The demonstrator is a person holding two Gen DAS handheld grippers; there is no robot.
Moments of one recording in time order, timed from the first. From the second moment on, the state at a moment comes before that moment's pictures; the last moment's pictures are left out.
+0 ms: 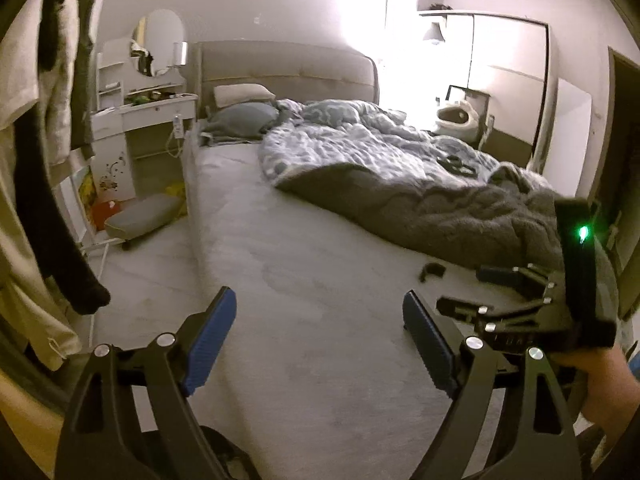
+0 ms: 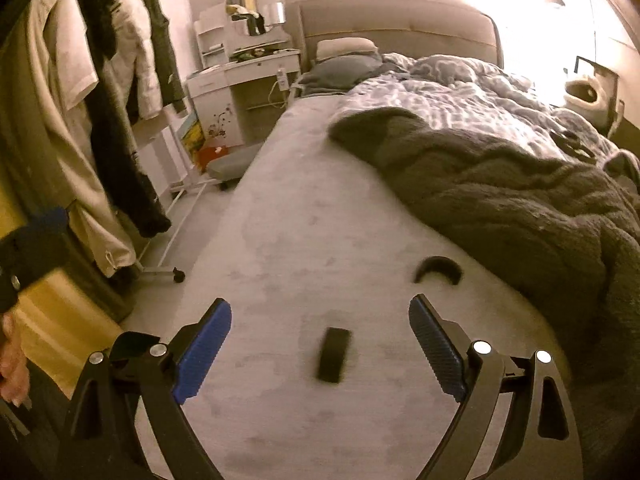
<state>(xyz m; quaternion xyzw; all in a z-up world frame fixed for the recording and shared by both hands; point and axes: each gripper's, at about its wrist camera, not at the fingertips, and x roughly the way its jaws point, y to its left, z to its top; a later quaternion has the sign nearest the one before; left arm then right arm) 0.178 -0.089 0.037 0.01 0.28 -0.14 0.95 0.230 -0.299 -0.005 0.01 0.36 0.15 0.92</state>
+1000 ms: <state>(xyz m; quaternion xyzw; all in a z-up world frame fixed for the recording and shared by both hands) 0.223 -0.216 -0.056 0.06 0.36 -0.19 0.91 0.283 -0.368 -0.028 0.05 0.39 0.13 0.91</state>
